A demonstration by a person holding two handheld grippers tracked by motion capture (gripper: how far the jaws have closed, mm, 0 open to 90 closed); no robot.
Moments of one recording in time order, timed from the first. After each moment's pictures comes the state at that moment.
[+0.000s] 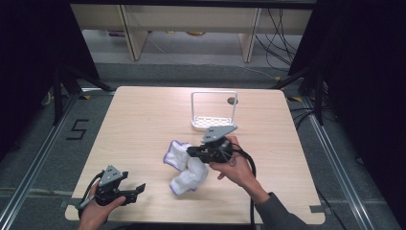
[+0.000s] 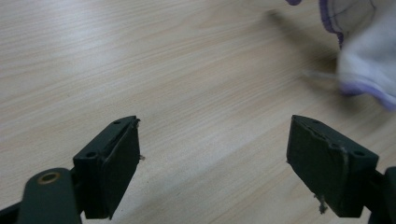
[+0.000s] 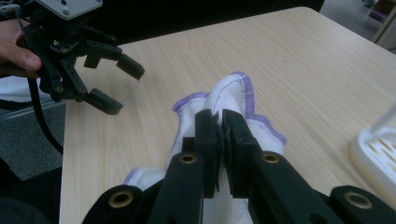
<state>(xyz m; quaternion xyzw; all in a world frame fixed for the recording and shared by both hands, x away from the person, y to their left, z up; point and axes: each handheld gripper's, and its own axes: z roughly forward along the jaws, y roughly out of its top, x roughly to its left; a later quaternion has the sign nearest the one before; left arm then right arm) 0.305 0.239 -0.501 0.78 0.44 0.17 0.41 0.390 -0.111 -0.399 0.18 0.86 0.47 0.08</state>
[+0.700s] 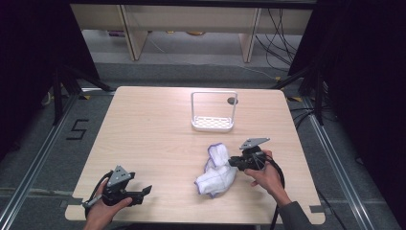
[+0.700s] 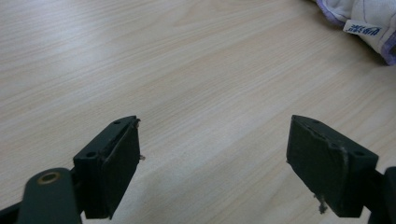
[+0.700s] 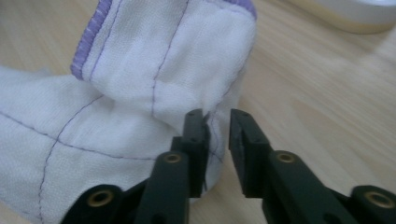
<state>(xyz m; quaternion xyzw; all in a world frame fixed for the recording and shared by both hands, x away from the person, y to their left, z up) 0.307 0.220 -0.504 0.79 0.42 0.16 0.41 0.411 -0.215 -0.483 0.36 0.85 0.37 0.08</state>
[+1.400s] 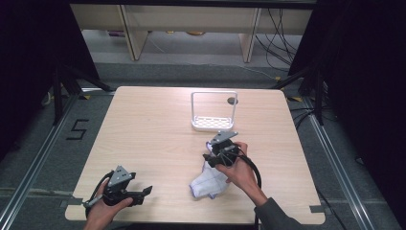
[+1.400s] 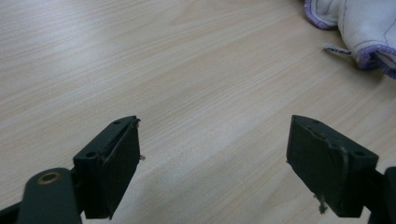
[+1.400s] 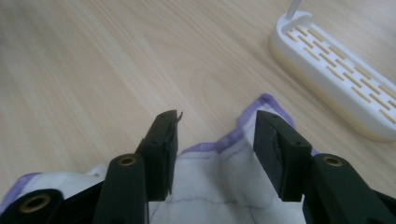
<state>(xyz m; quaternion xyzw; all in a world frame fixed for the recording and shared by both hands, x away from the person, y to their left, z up) 0.307 0.221 -0.504 0.80 0.42 0.16 0.41 0.409 -0.118 -0.448 0.32 0.88 0.32 0.16</state>
